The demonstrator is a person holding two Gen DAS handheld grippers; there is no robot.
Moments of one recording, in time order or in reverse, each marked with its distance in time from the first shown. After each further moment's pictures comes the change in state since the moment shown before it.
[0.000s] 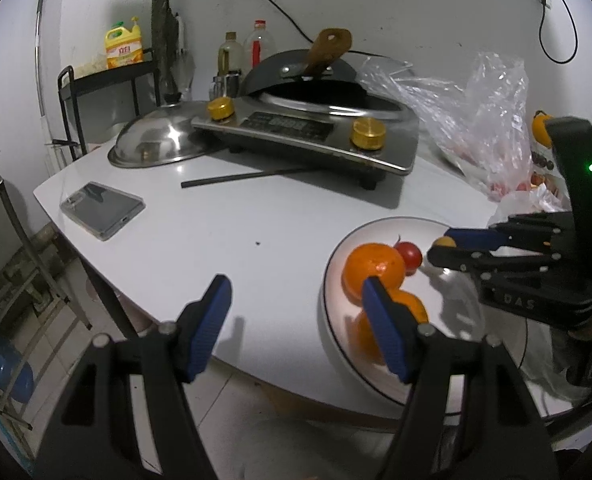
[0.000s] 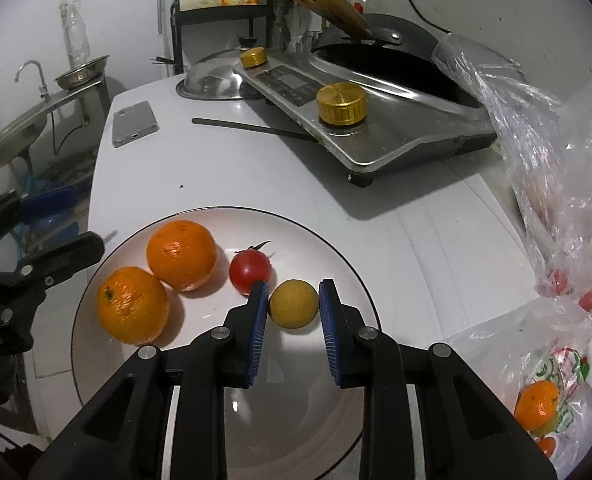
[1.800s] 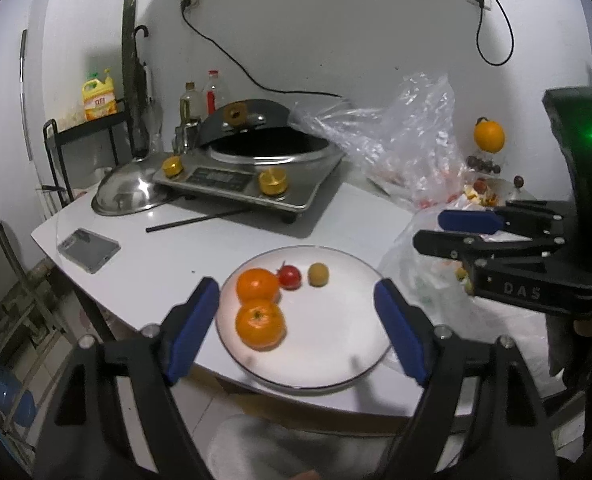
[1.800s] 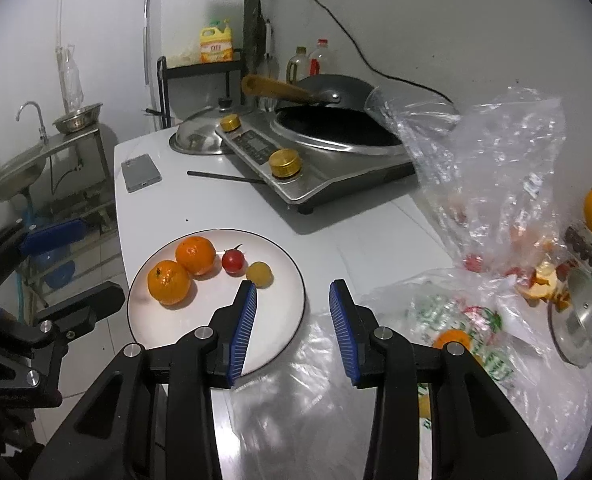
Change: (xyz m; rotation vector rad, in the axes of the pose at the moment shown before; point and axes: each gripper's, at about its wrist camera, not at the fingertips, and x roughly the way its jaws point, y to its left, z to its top) left arm -0.090 -0.093 0.006 0.085 -0.101 -0.060; right arm -0.132 -0.022 -0.035 0.069 -0.161 -0.064
